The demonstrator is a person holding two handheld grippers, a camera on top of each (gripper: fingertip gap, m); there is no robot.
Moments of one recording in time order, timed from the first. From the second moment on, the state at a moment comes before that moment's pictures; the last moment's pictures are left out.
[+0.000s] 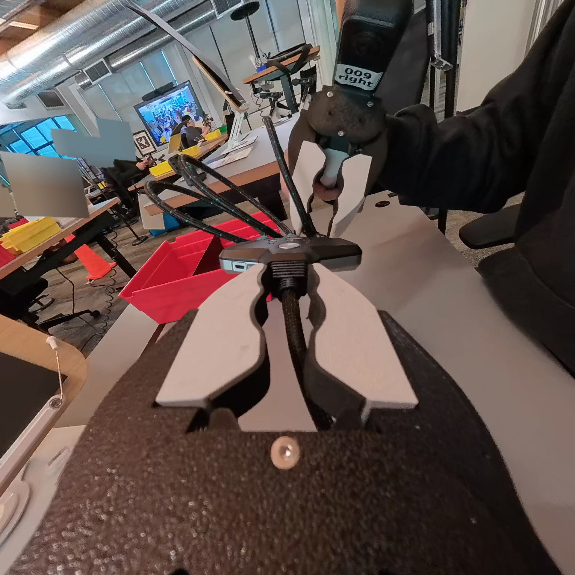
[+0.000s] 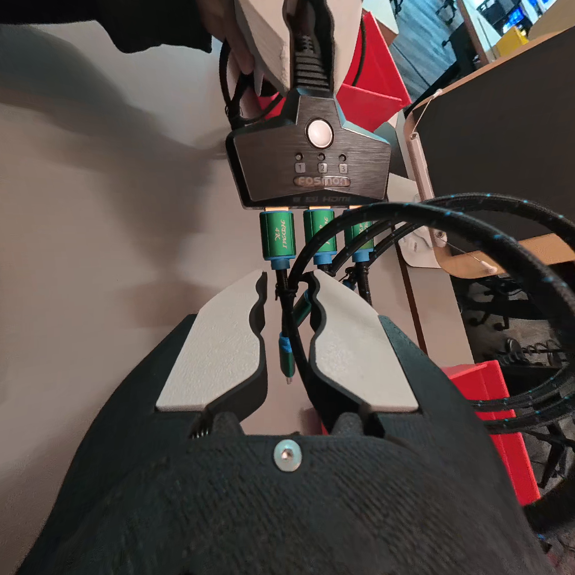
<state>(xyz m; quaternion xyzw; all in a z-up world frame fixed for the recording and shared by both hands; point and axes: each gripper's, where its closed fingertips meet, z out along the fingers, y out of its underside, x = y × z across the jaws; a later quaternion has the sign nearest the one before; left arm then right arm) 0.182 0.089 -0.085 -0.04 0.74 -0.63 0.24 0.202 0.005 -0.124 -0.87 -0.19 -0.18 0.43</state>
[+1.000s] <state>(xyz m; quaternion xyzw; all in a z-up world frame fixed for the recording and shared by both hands) 0.182 0.087 -0.084 -0.05 0.74 -0.63 0.24 0.204 0.007 -0.129 -0.86 -0.15 -0.20 0.44</state>
